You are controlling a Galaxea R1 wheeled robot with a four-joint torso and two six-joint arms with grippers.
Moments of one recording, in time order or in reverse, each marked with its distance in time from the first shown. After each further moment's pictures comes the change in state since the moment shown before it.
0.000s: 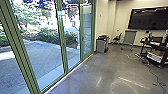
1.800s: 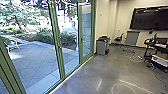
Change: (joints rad) left arm 0.000 0.005 0.000 0.000 -0.003 0.000; right arm -0.003 0.013 -0.006 0.001 0.004 0.003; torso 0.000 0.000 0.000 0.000
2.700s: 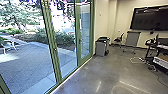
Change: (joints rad) left arm 0.000 0.001 0.000 0.000 0.000 0.000; right arm 0.000 0.000 0.000 0.000 0.000 -0.001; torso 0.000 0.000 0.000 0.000
